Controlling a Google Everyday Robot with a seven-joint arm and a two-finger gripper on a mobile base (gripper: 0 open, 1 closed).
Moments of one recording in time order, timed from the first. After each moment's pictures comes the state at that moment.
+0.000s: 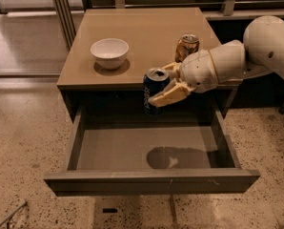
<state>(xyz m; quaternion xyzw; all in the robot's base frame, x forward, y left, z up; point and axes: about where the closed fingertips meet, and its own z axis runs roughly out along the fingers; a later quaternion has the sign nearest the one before) 0.541 -0.045 0.877 -0.62 0.59 0.33 0.40</state>
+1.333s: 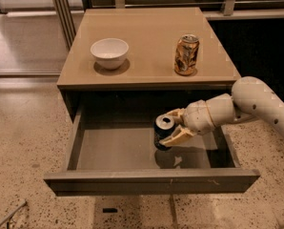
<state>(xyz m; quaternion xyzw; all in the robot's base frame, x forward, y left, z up) 0.531 -0.079 0.714 -0.65 0.58 0.31 0.38</state>
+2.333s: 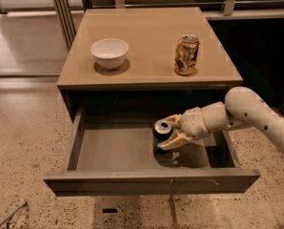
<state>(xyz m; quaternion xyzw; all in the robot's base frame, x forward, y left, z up) 0.546 -0.077 0.672 -0.64 0.59 0.30 0.39</state>
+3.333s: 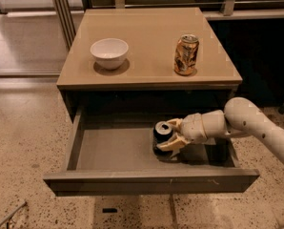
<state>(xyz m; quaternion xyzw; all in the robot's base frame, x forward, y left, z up) 0.559 -0.083 0.639 -0.60 0.62 0.31 0.40</state>
